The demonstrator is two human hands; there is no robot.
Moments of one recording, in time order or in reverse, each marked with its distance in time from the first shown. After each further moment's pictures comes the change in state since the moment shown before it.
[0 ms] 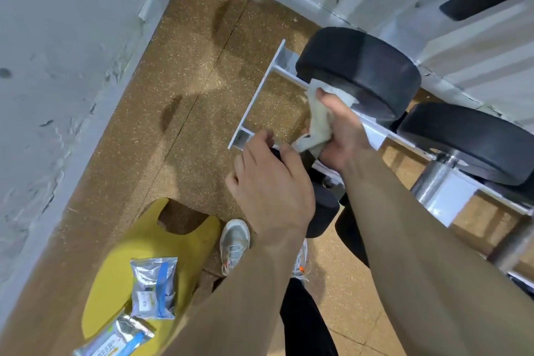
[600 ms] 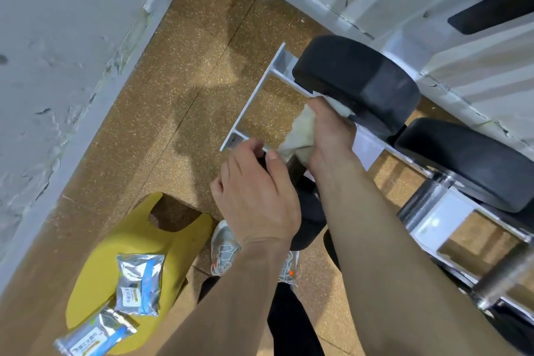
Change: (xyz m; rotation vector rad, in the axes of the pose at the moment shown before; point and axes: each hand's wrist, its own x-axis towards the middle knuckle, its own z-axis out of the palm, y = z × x) left_hand -0.001 0.003 0.005 -0.012 0.069 -0.006; right_hand 0.005 -0.001 0.019 -0.100 0.366 -0.130
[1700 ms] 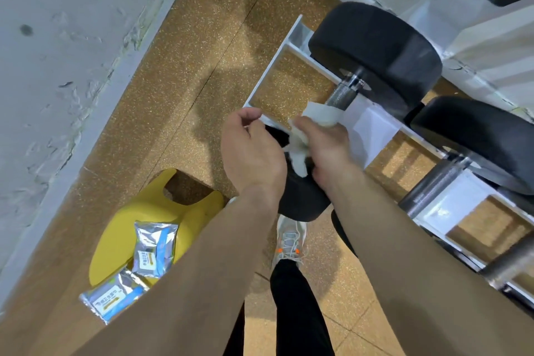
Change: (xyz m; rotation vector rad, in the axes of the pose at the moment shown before) left_hand 0.025 0.000 -0.011 -0.458 -0.007 -0.457; right_hand -0.021 0.041 -0.026 -0.333 -0.159 0.011
